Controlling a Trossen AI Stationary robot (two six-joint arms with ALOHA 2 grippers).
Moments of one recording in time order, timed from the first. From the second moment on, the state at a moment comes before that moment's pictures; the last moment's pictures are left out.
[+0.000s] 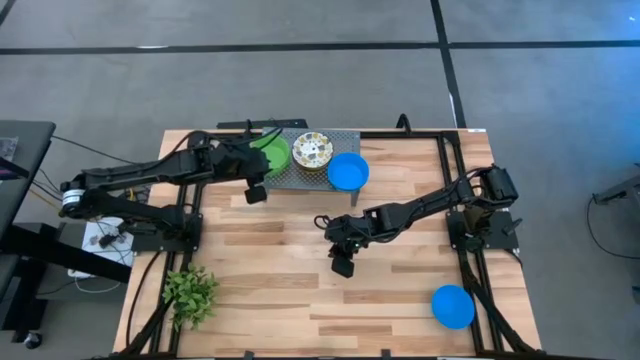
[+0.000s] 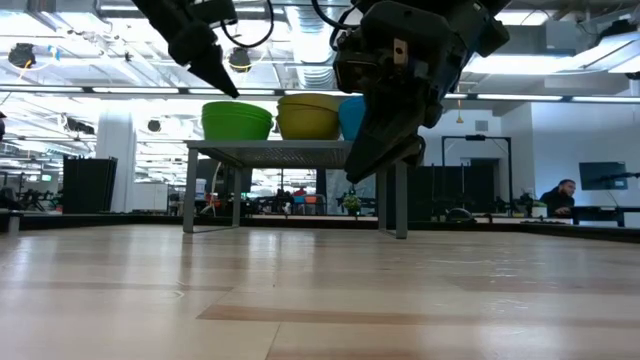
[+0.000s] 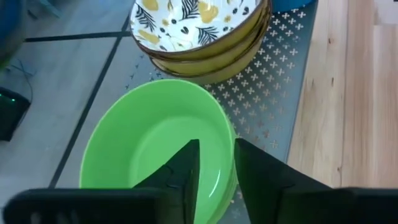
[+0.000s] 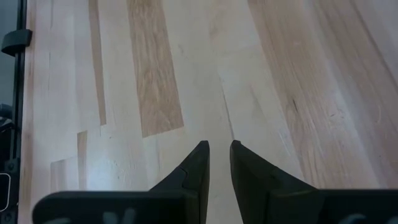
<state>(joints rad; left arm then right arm) 0.25 1.26 0.96 -0.58 -0.28 0.31 0.18 1.79 1.10 -0.22 -0.10 0.44</state>
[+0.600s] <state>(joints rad) 0.07 1.21 0.96 -0.56 -0.28 0.23 0.16 1.79 1.10 -0.21 -0.05 0.43</state>
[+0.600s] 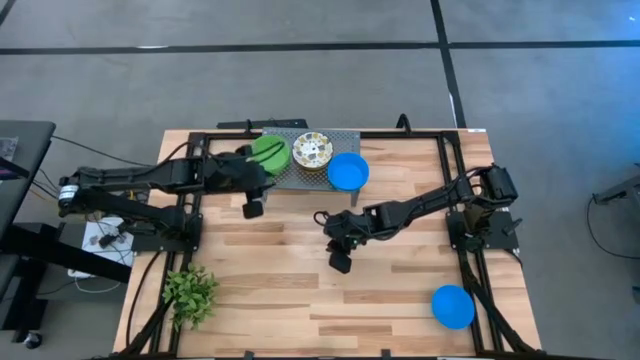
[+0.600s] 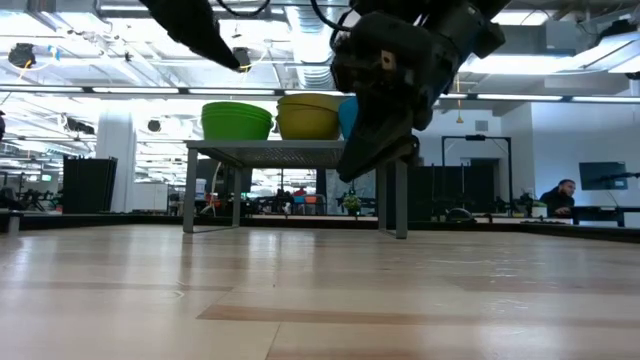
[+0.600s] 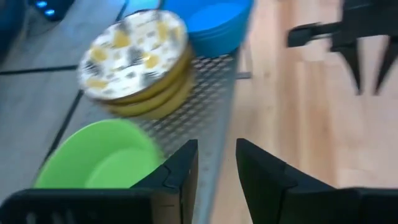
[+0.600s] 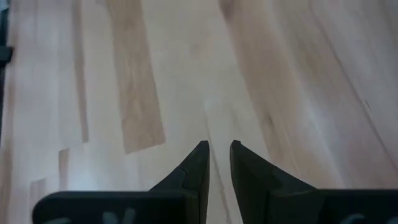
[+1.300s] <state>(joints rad) -0.33 1.20 0.77 -0.43 -0.18 -0.13 0.19 1.79 1.10 -0.12 -0.14 0.38</state>
